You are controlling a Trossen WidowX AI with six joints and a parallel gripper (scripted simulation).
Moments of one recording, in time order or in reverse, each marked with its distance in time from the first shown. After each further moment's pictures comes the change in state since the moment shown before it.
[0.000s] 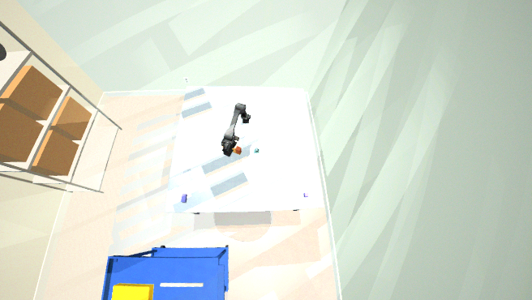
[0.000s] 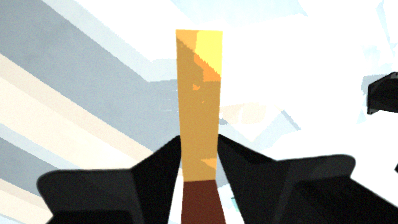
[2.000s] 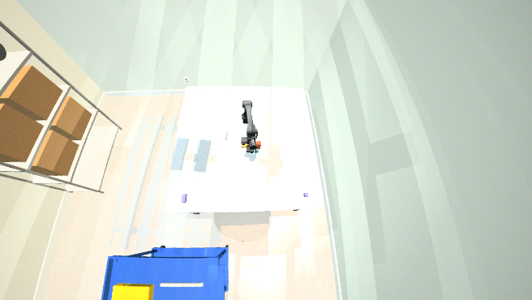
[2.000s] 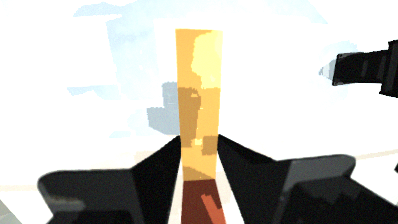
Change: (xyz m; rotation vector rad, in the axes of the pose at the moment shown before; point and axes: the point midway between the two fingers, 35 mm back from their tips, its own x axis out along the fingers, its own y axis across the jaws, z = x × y) arm -0.048 -0.075 -0.143 -0.315 0.011 0.008
